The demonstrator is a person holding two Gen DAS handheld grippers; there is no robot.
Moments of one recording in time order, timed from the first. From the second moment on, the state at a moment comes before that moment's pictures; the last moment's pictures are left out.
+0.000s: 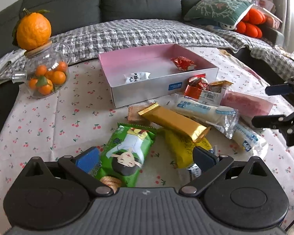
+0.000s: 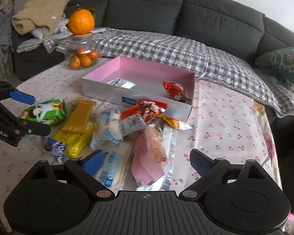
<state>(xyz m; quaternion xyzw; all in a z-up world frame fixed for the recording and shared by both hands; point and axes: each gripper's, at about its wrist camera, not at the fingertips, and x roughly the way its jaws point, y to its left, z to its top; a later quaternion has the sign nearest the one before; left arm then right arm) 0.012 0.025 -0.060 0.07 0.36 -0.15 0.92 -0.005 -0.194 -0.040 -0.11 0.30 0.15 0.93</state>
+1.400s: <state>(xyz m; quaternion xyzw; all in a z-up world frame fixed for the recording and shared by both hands) 0.030 0.058 -0.041 0.00 0.39 -0.13 0.91 0.003 -0.191 -0.024 -0.13 0.26 0.14 0.94</state>
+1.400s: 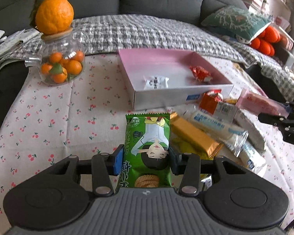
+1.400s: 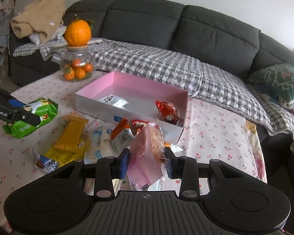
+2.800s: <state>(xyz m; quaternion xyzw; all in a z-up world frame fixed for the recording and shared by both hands) 0.113 0.016 -0.009 -0.05 0.34 -0.09 0.93 0.106 -0.166 0.001 -0.03 0.29 0.11 0.95</state>
